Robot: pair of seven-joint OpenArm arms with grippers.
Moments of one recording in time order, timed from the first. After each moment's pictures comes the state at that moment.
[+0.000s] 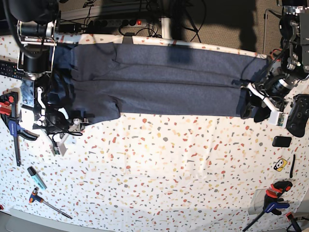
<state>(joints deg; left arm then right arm) 10.4 -20.7 -9.2 95.5 -29.4 -26.4 29.2 19.6 21.3 5.1 60.5 18.4 28.9 -51.3</state>
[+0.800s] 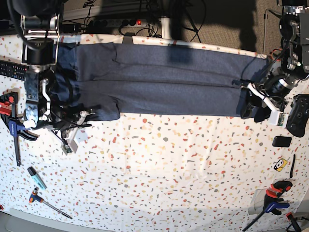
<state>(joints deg) 10.4 -20.7 -9.2 95.5 -29.4 -26.4 29.2 15.1 20.2 4.3 73.8 17.4 31.8 -54.2</state>
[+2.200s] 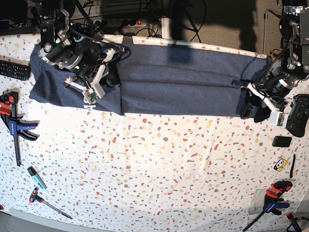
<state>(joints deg) 10.4 -20.7 -9.2 95.5 -29.4 -26.5 29.2 -18.1 14.1 4.2 110.5 19.0 32.9 -46.9</state>
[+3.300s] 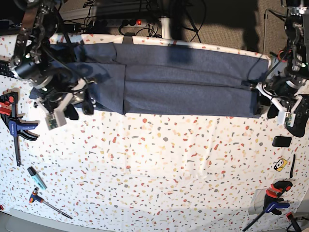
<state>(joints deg) 11.0 -22.5 -11.6 94.9 -25.1 -22.8 32.5 -10.8 14.3 19.7 113.5 27.8 33.1 -51.7</state>
